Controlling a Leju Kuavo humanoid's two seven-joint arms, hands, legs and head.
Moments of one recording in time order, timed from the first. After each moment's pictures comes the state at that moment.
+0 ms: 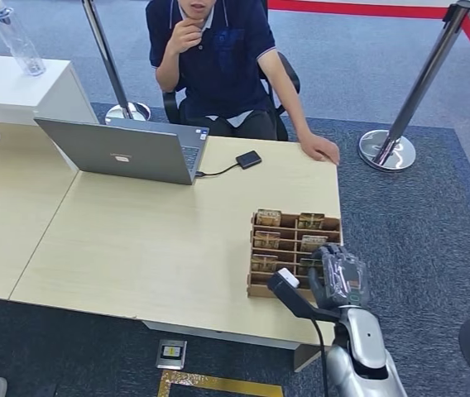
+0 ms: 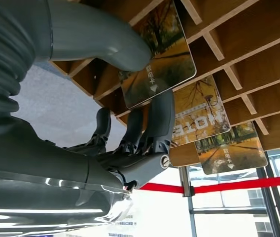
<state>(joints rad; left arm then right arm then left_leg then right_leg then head) -0.09 -0.17 1.32 -0.20 -1.03 -0.04 -0.14 -0.12 0.09 0.31 -0.97 1.38 -0.29 -0.08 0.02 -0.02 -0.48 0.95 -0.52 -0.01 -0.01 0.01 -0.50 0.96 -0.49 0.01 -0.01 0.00</state>
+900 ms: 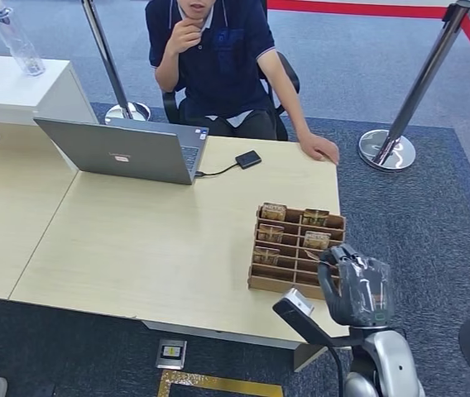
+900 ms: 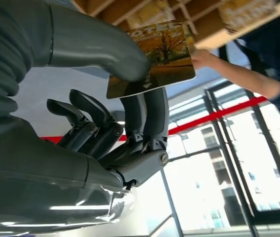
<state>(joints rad) -0.08 -0.17 1.32 -0.20 -1.02 -0.02 -0.14 0.06 0.06 0.35 -1.43 1.36 -0.27 -0.20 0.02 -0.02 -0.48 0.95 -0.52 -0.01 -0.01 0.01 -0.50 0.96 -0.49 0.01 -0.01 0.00</state>
